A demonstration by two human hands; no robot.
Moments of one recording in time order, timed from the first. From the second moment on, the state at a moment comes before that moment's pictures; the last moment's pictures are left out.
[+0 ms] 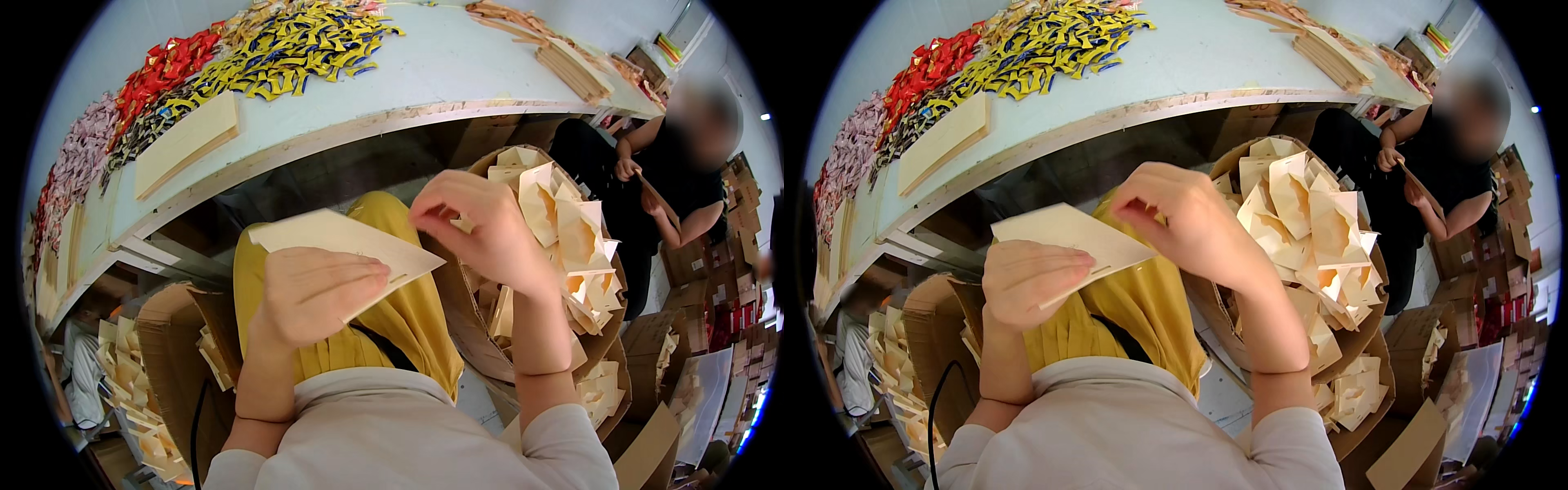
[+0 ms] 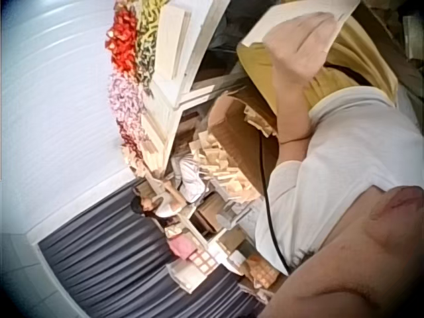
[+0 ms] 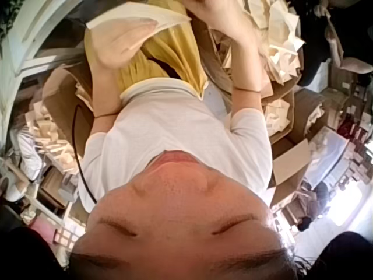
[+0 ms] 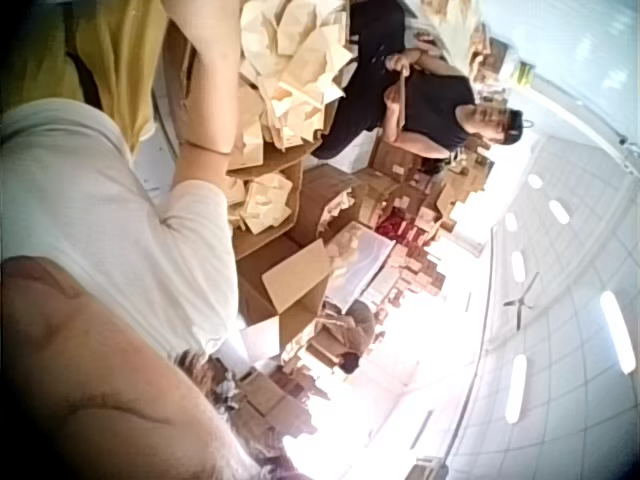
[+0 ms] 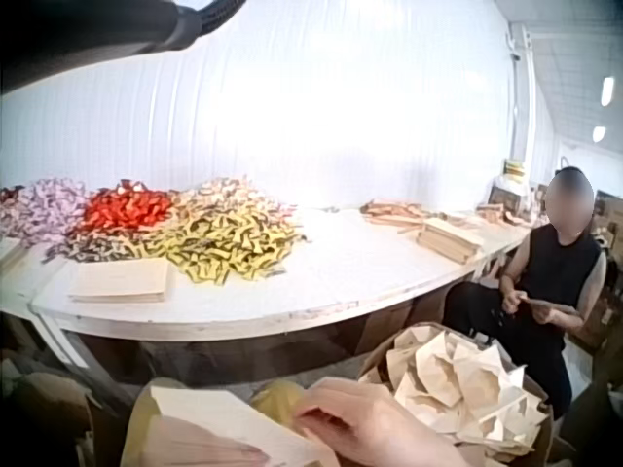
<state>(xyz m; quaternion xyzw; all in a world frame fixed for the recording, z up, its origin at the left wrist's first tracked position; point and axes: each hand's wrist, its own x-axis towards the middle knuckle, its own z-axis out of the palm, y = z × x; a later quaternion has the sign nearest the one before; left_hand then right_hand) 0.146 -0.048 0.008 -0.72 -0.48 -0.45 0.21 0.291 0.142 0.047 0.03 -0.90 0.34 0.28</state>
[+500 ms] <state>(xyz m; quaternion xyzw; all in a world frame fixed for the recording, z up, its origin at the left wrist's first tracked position) 0.132 -0.043 -0.022 -0.24 -0.45 -0.81 -0.29 0.268 0.128 0.009 -0.11 -0.64 0.72 0.24</state>
